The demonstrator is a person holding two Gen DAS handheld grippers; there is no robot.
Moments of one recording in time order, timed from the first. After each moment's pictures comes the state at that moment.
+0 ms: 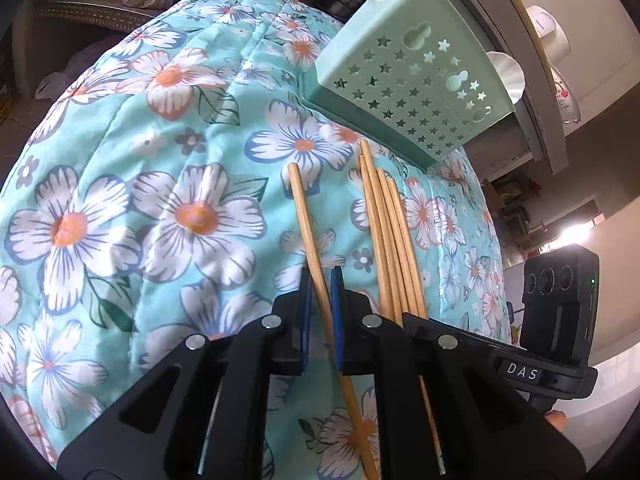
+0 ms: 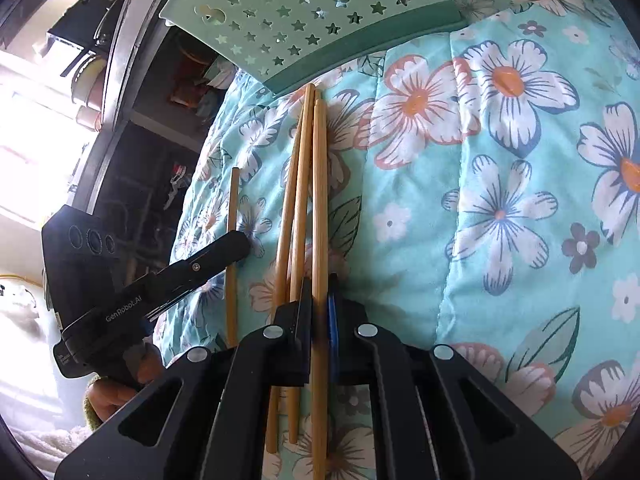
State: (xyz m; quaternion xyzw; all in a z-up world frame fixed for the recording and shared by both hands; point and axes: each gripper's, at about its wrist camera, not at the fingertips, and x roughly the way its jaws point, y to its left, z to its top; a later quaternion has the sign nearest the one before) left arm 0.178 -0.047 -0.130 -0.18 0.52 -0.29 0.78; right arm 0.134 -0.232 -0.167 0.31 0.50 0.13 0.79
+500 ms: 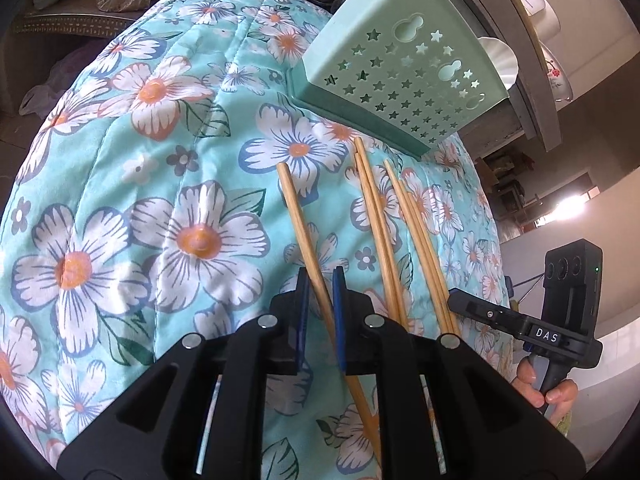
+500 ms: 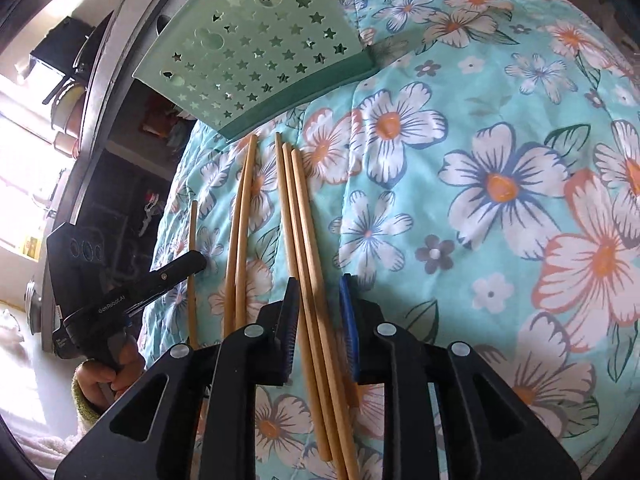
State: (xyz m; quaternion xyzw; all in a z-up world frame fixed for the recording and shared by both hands) left arm 0.200 -0.052 -0.125 -0.15 0.54 -0.32 0.77; right arm 0.099 -0.282 -0.155 0.31 0.49 0.06 0.82
